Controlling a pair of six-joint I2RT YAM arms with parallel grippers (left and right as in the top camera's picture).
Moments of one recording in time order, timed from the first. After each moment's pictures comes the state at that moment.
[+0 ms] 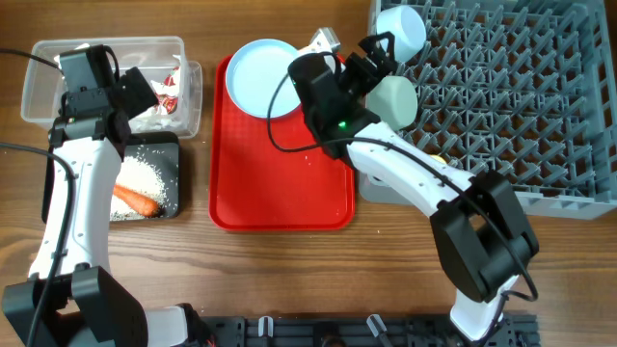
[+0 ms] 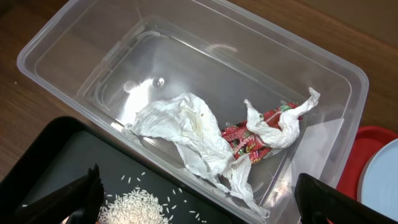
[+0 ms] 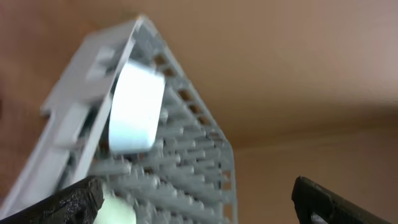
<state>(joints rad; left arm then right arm) 0.19 1.54 1.21 -0.50 -0.24 -0.29 0.65 1.95 1.38 0.05 1.15 -0.71</state>
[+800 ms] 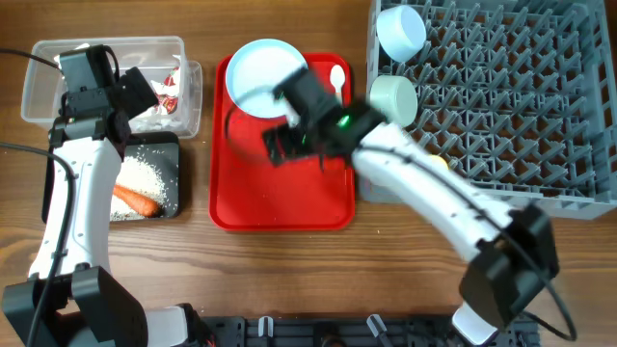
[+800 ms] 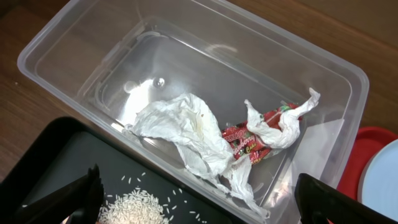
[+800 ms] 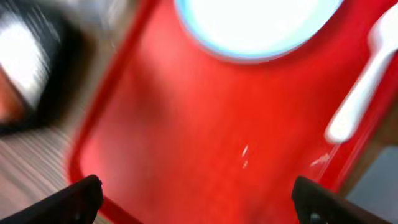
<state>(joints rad) 0.19 1.54 1.21 -0.50 -0.24 -0.29 0.70 1.82 1.60 -0.80 -0.05 0.27</state>
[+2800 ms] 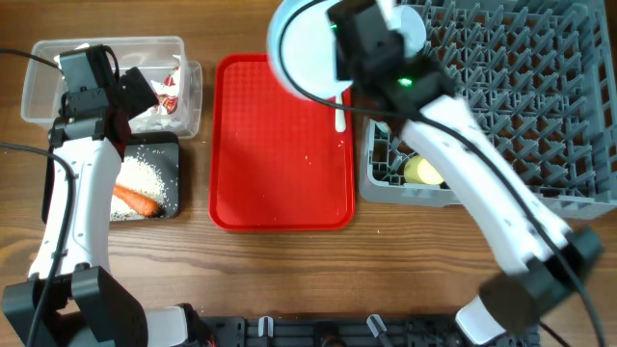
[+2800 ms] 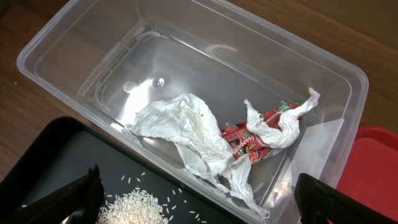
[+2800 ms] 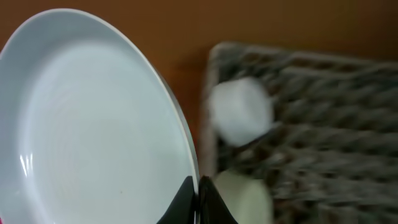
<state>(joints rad) 0.19 1.54 1.21 -0.50 -0.24 -0.29 0.56 1.74 1.78 -0.76 0.59 0.31</state>
